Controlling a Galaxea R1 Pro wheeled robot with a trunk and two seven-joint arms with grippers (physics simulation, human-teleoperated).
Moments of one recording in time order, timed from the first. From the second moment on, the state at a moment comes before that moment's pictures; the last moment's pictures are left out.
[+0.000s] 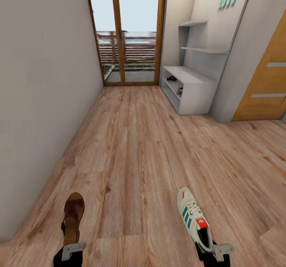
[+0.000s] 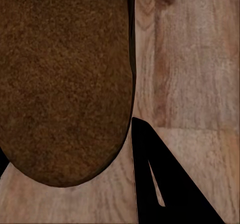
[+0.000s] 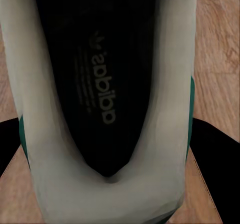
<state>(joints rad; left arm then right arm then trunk) -0.18 0.02 0.20 -0.59 -0.07 -0.33 0.02 -0.34 -0.10 -0.27 -0.16 0.23 -0.71 0.13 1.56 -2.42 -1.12</state>
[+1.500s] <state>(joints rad) -0.18 0.02 0.20 -0.59 -0.07 -0.33 0.02 -0.34 -0.10 -0.27 -0.16 0.23 -0.71 0.13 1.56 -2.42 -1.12</state>
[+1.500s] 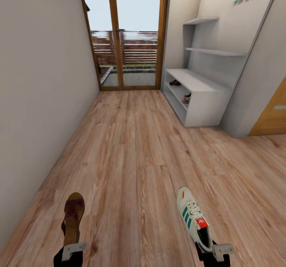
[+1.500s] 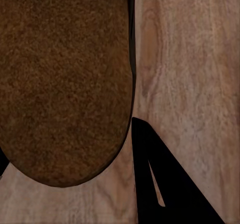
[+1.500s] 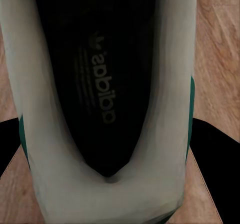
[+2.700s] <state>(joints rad) -0.18 0.02 0.20 -0.59 -0.06 -0.33 0.02 -0.34 -0.10 -0.27 -0.16 0.23 -0.71 0.13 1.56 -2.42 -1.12</state>
